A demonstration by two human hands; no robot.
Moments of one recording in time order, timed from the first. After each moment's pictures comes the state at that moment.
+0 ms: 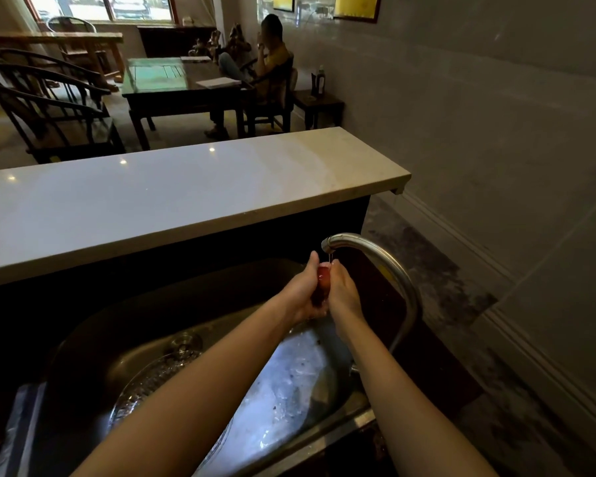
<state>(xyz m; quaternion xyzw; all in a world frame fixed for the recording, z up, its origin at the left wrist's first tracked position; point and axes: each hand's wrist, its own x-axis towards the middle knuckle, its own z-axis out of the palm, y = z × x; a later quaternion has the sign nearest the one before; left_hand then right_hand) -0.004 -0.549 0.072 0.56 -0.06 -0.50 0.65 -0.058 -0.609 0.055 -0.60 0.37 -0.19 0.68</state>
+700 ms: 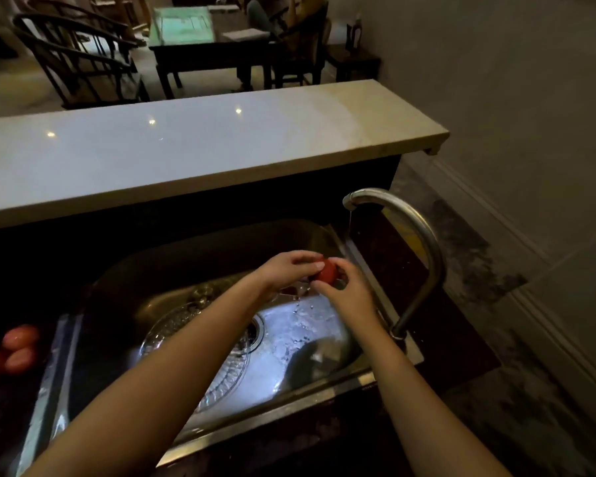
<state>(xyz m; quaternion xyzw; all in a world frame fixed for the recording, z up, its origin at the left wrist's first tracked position) 0.010 -0.487 0.041 0.73 -0.21 -0.41 0.51 -0.101 -0.587 0.014 -0.76 0.27 -0.16 0.57</state>
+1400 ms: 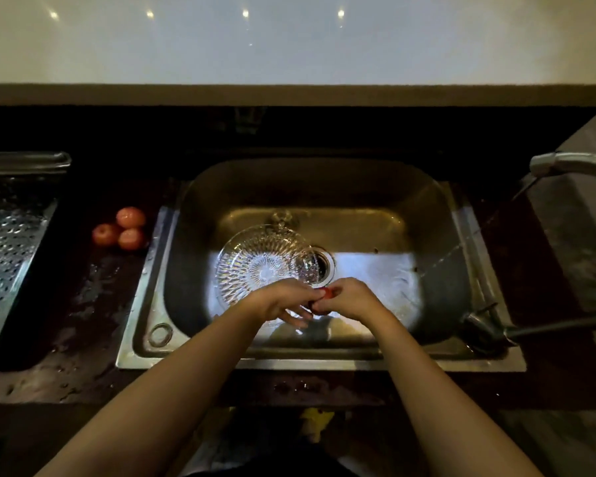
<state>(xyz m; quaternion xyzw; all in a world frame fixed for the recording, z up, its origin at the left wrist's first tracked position) -0.015 -0.342 -0.051 0.70 0.06 -0.55 0.44 -0.059 -0.486 -0.063 -0.84 0.17 0.28 0.44</state>
